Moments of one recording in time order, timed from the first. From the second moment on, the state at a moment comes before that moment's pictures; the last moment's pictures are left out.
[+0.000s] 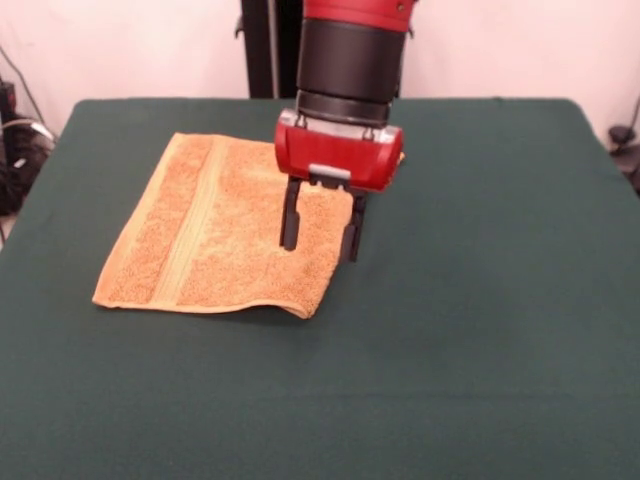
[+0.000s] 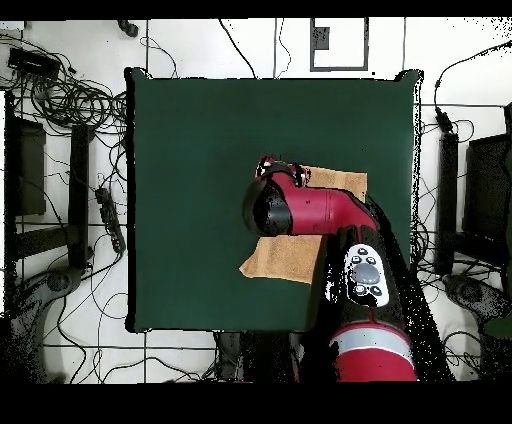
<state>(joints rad) -0.17 -0.53 -0.04 1.54 -0.25 0.12 2.09</state>
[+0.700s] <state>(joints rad) -0.17 -0.36 -0.04 1.47 -0.25 0.12 2.09</state>
